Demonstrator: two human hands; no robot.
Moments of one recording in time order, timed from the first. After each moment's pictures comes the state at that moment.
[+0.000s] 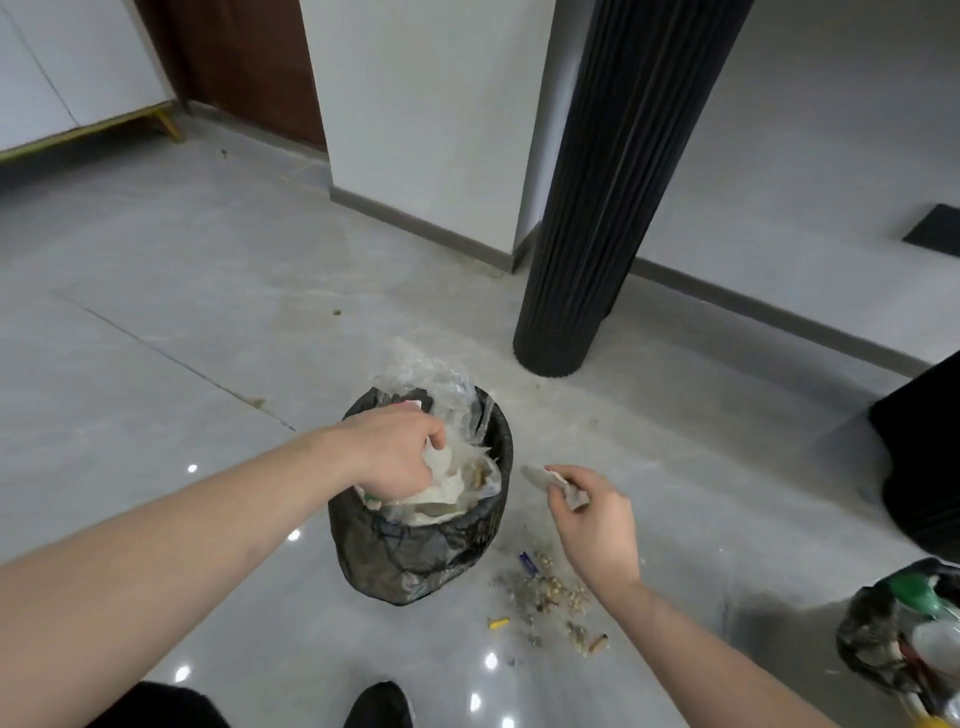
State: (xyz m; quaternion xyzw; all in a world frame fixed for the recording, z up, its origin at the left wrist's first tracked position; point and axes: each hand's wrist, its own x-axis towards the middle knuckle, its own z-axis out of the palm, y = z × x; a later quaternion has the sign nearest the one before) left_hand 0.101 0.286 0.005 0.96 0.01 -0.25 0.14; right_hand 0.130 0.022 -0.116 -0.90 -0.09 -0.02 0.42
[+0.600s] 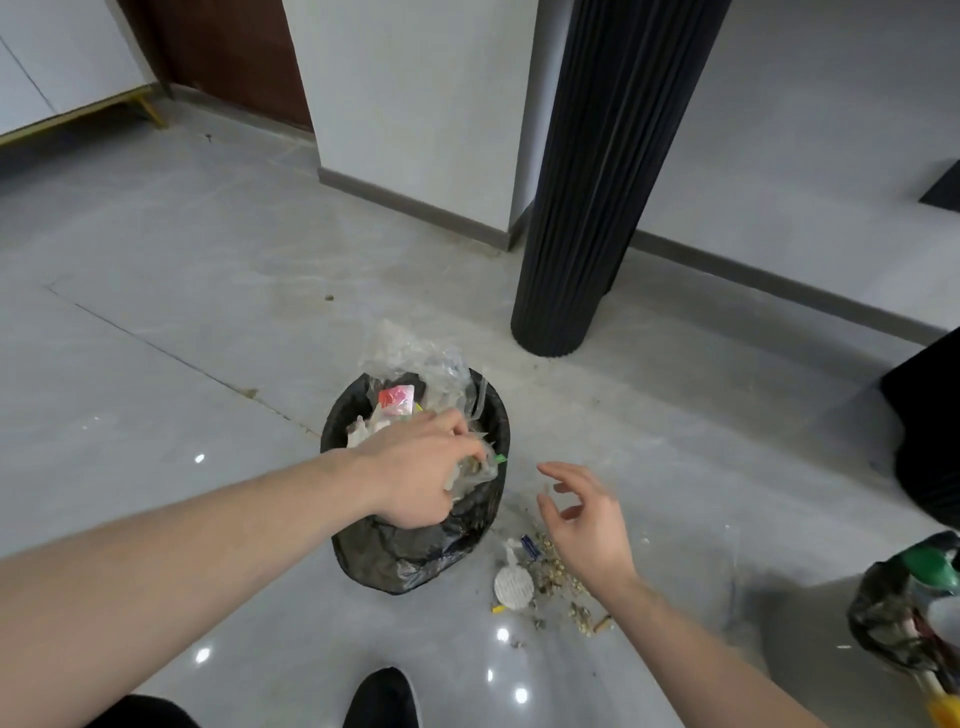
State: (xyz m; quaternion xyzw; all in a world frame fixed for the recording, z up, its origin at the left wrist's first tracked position) left_hand 0.094 0.251 -0.013 0.96 -0.11 -0.22 0.11; right_hand 0.128 0.010 -0.158 -0.88 -0.12 0.04 0.46
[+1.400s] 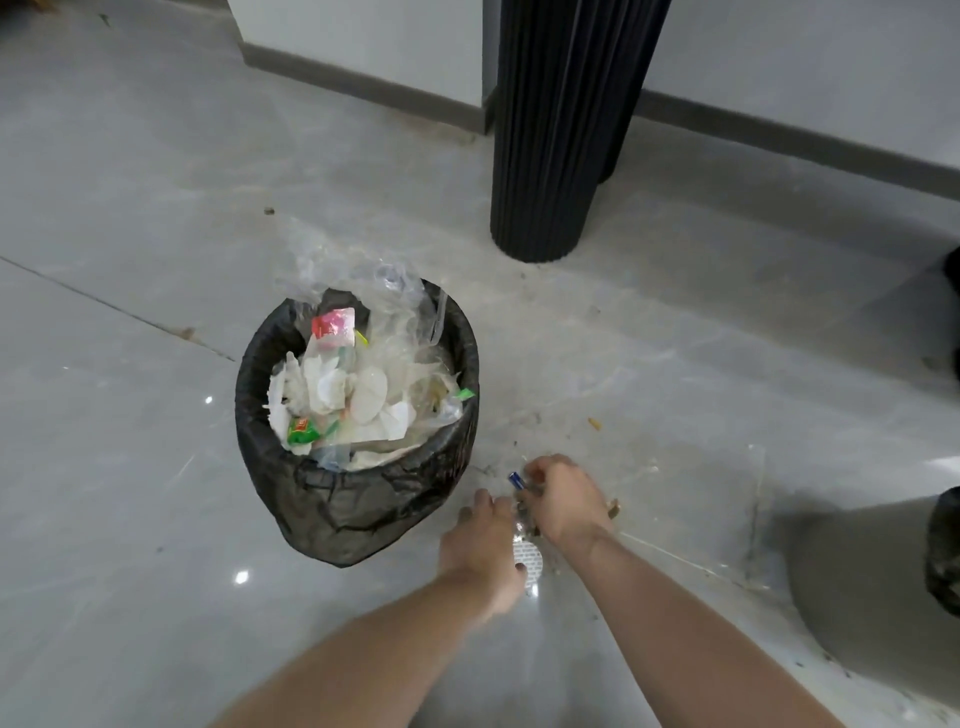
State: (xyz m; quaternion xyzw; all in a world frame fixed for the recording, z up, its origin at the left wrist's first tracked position) left_hand 0.058 0.109 -0.263 0.94 0.10 -0.30 0.16; right_hand 0.143 -0.002 -0.288 -0.95 -0.07 0.24 0.20
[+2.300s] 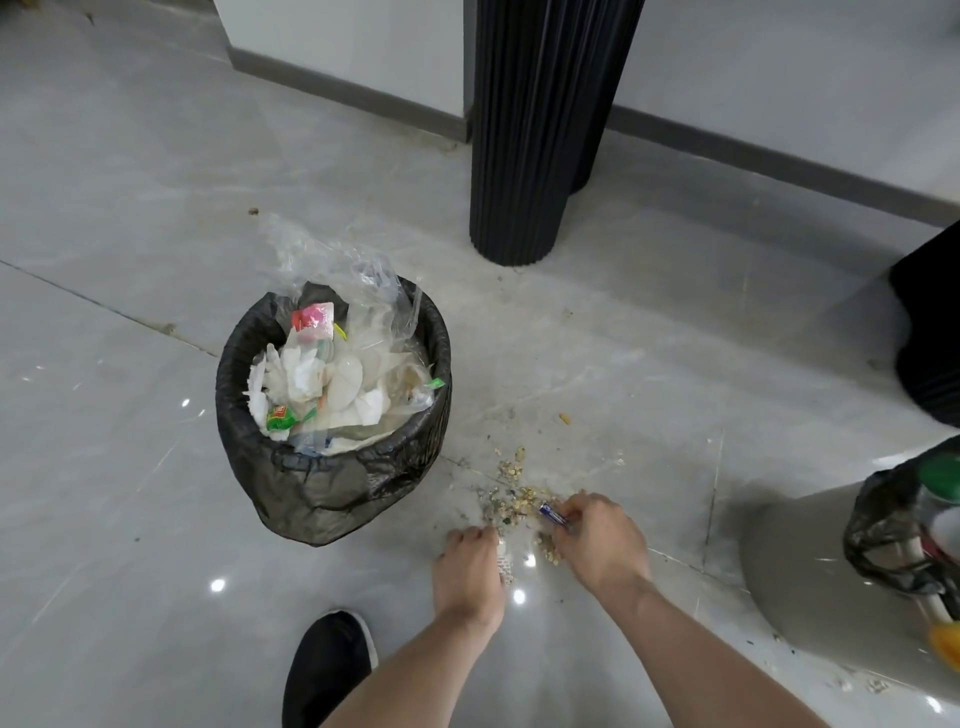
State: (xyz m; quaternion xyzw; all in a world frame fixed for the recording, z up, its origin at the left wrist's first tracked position) left_hand 0.015 0.069 -0.295 0.96 0.14 -0.18 0.18; right_hand 0.096 -0.080 -0.251 -0.96 -0.02 0.21 0.16
